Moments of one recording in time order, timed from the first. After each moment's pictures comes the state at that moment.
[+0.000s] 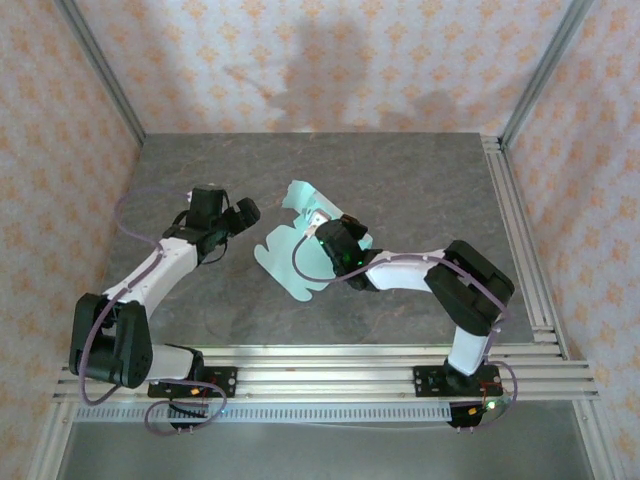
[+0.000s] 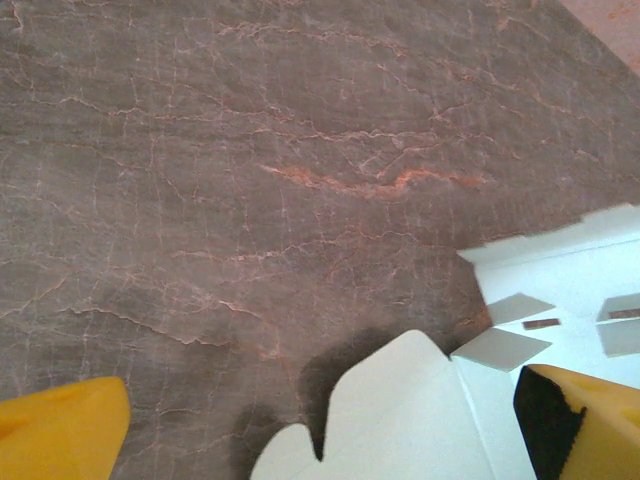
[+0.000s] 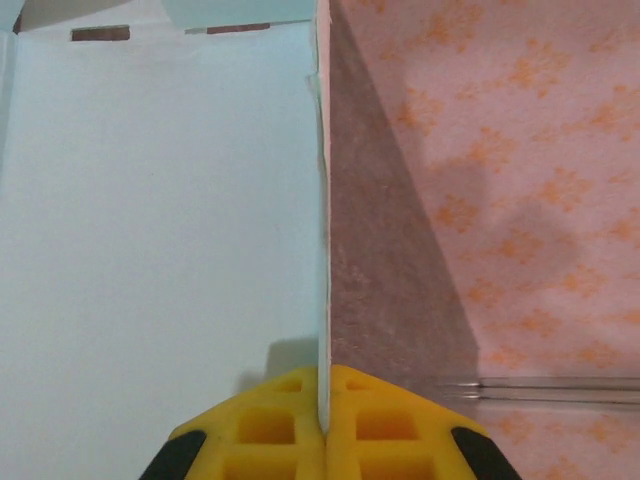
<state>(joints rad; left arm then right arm) -0.14 1.35 0.85 -0.29 0.01 -0.70 0.85 1.78 0.91 0.31 0.81 -0.72</state>
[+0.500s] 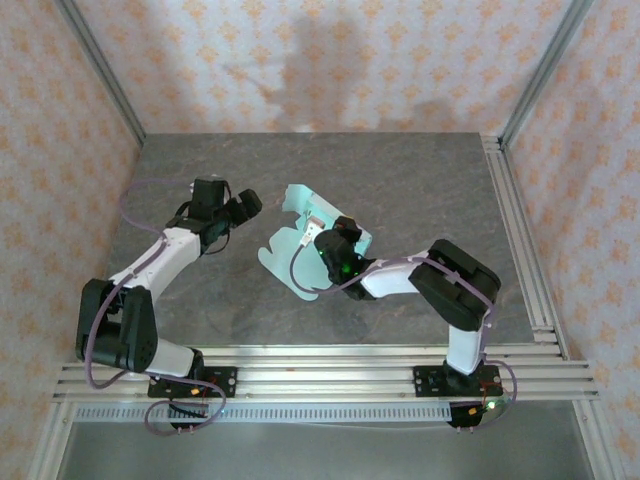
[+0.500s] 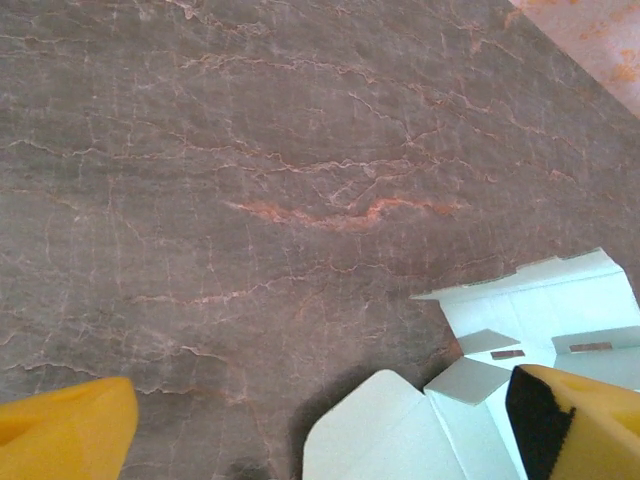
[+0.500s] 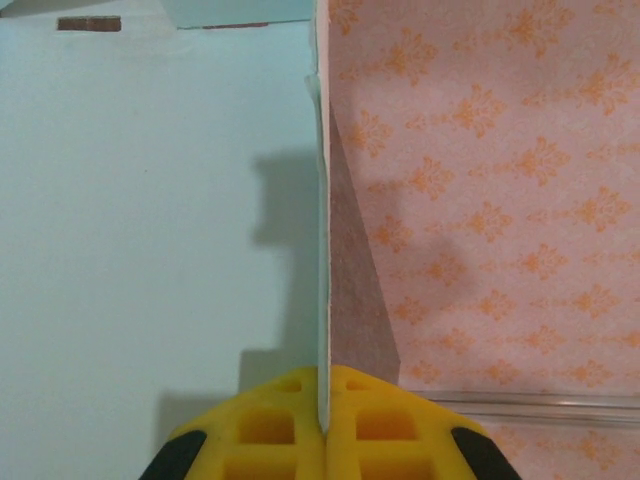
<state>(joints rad) -0.12 1.43 0.93 -0.25 0.03 -0.69 0.89 1.85 0.86 0.57 0.90 -0.97</state>
